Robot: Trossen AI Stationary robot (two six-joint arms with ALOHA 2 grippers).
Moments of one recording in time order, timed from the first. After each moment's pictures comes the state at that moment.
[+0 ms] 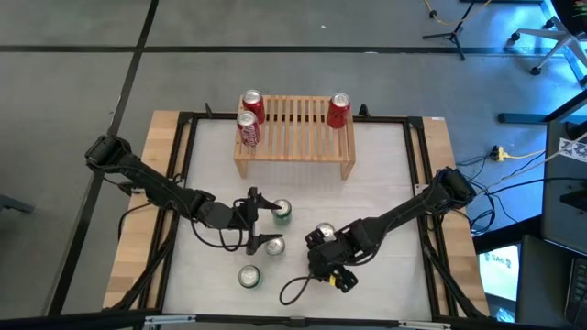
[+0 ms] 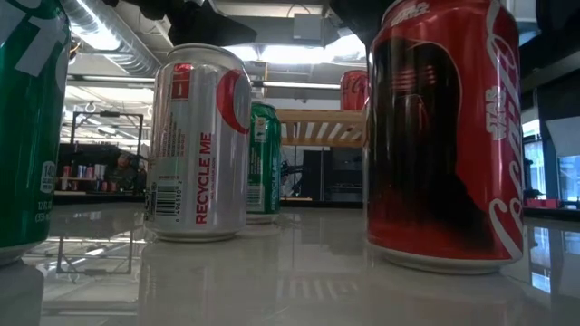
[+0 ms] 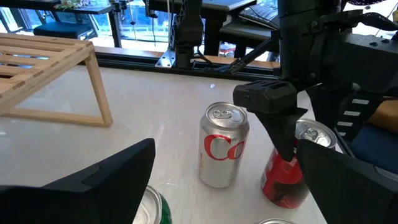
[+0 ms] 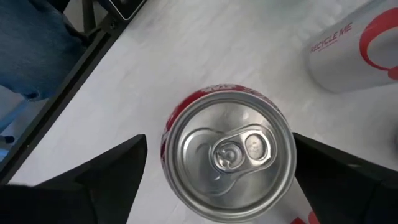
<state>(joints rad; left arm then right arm) -0.43 1.35 0.69 0.38 -0.49 -0.23 0.49 1.88 1.51 -0.73 -0.11 -0.14</state>
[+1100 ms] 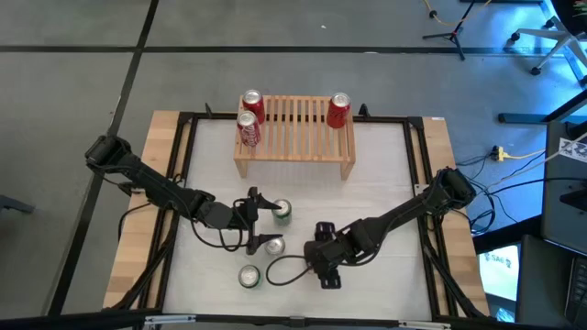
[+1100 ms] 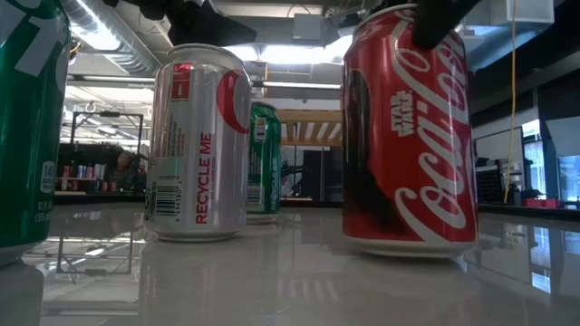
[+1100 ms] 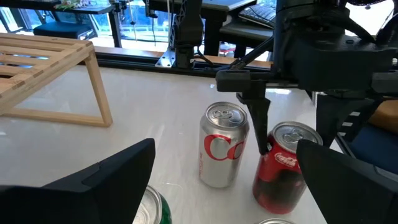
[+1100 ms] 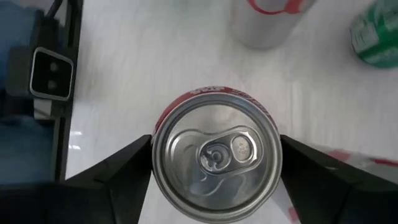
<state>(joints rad) -0.43 1.35 0.69 0.38 -0.49 -0.23 0.49 1.88 1.51 -0.73 0.05 0.45</state>
